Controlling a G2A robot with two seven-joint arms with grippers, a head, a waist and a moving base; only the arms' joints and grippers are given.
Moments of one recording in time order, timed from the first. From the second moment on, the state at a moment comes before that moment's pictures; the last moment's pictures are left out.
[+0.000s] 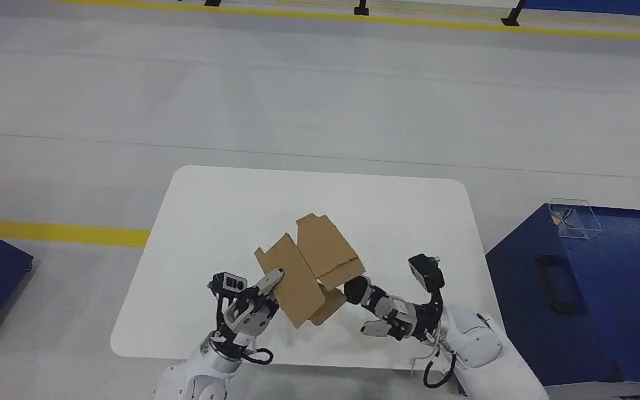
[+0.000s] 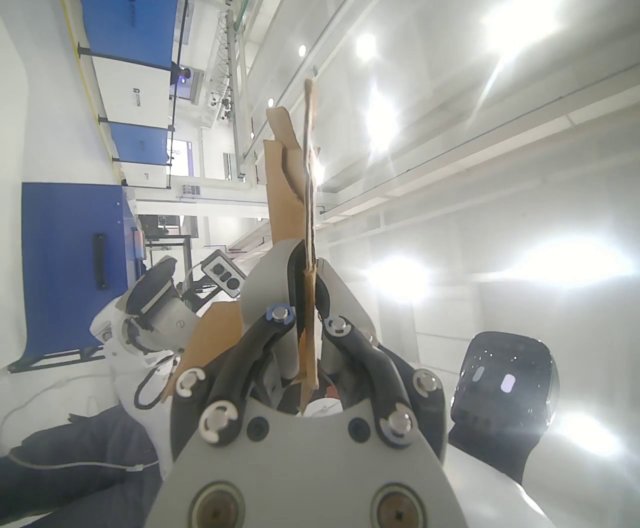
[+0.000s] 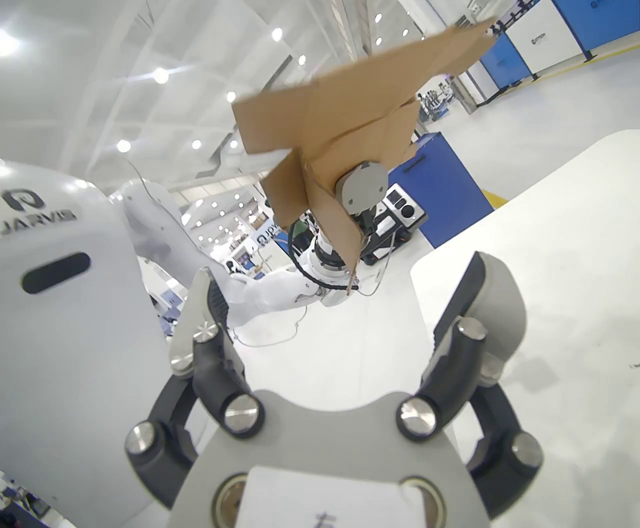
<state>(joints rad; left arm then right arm) 1.53 -1.23 -1.18 -1.76 -0.79 -0.40 -0.57 -1.35 -1.12 1.25 -1.59 0.11 -1.02 0.78</state>
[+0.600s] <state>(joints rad) 1.48 -1.25 -1.15 -1.68 -0.86 -0.37 -0.60 -1.32 -1.13 1.16 -1.53 0.10 -1.01 0.65</state>
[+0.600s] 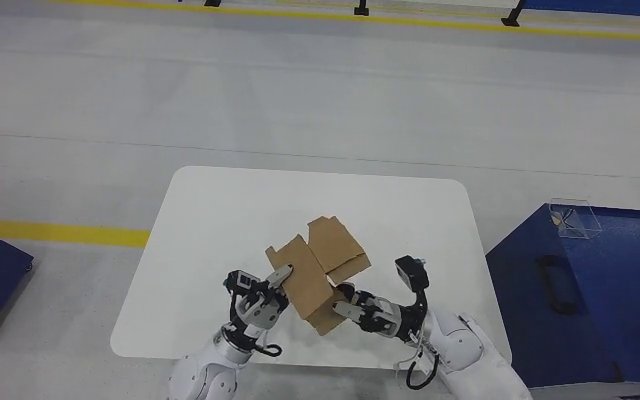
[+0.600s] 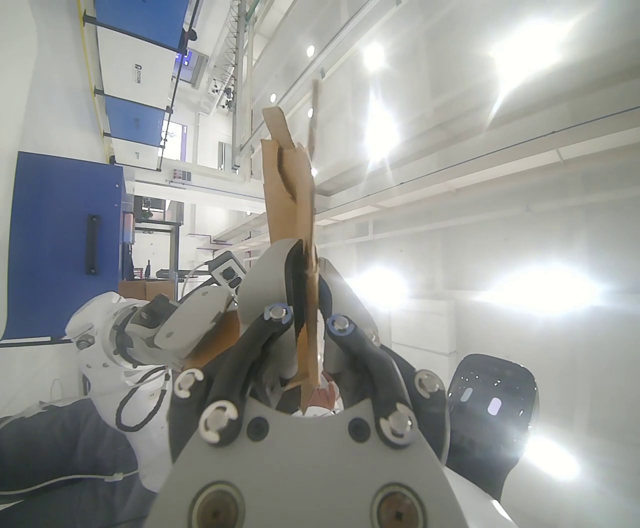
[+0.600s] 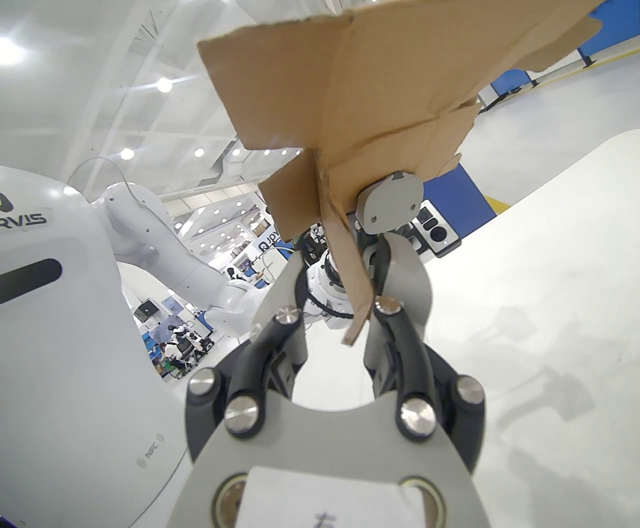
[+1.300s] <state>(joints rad) 1.52 -1.23 -1.44 -1.70 -0.87 -0.43 -0.56 -1.25 -1.09 1.11 -1.46 0.32 -0.78 1.01</state>
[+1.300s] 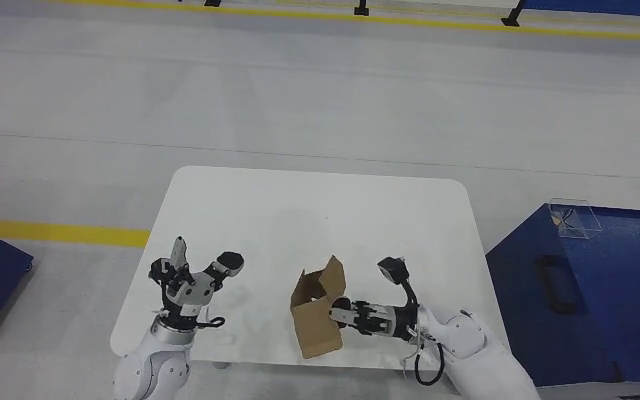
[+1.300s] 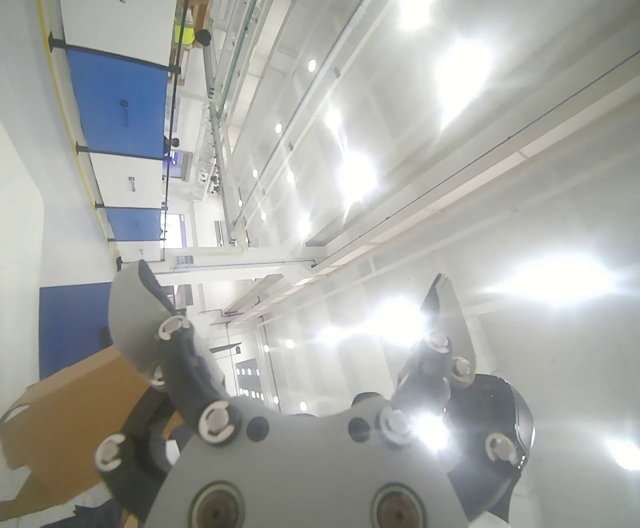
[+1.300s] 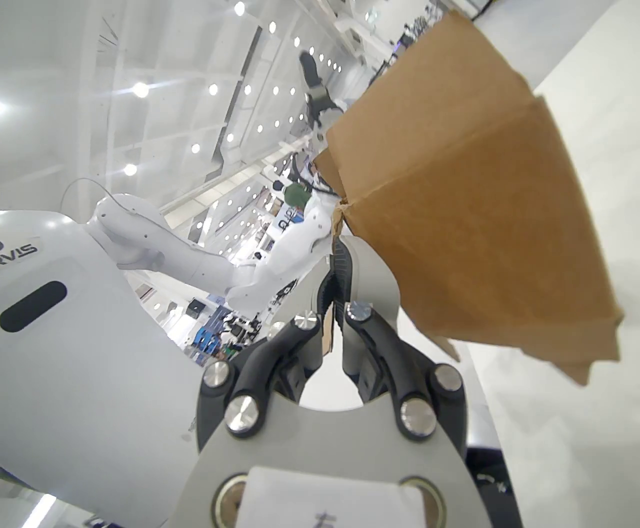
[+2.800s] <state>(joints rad) 1.37 -1.20 -1.19 -1.67 -0.31 -0.17 -0.98 -1.22 -0.92 1.02 -1.66 0.38 -0.56 1.26</state>
